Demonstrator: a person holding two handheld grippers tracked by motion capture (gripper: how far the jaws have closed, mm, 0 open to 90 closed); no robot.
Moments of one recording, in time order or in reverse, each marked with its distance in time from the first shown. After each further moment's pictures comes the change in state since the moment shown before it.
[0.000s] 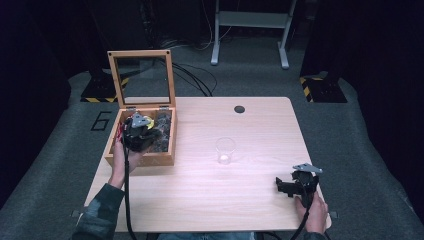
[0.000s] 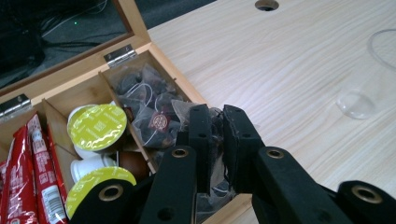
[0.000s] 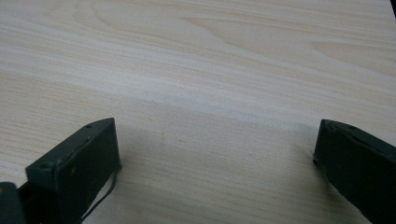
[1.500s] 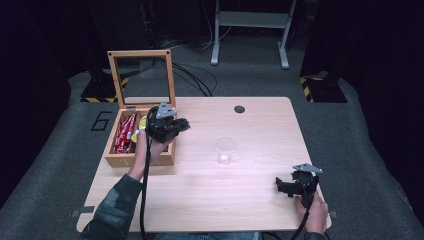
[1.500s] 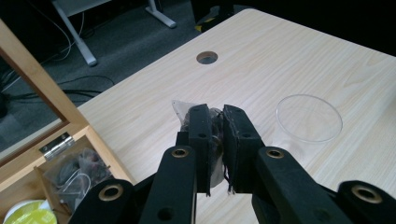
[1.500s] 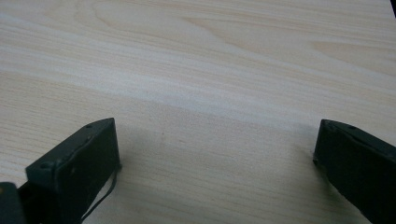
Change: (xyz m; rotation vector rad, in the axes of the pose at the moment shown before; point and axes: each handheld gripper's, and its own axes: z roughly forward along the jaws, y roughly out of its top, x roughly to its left) left arm -0.055 0.061 0.008 -0.096 -0.123 0.103; right arm 0.000 0.000 0.000 -0.001 0.001 0.000
